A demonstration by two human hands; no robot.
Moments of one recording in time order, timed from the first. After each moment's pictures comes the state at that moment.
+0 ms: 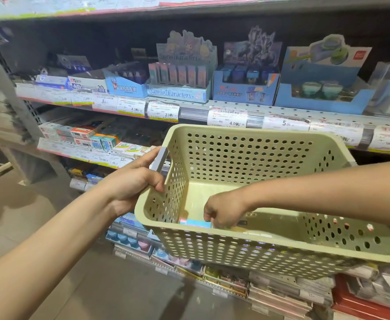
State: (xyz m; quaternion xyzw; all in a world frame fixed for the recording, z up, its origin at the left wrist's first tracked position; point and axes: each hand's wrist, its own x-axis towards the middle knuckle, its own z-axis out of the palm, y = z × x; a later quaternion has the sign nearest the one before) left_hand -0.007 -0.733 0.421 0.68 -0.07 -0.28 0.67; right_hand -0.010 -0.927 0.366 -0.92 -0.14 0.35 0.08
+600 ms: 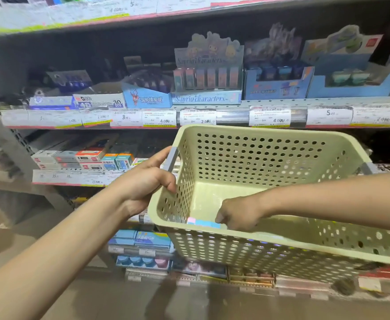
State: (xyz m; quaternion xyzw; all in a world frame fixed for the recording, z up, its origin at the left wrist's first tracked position) left_hand 0.076 -0.635 0.432 0.70 -0.15 -0.34 0.61; right_hand 0.028 -0.822 0.357 -0.94 -0.05 0.32 0.08
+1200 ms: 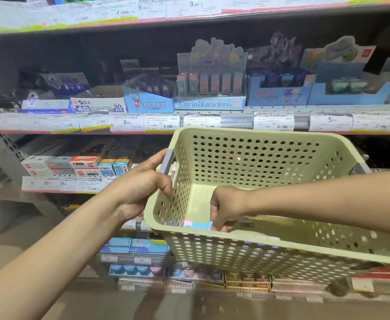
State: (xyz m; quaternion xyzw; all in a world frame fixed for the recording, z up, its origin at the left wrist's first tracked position) left_hand 0.095 -0.618 0.436 0.69 -0.17 -0.35 0.61; right_hand 0.049 -0.804 0.369 -0.90 0.09 0.25 0.34
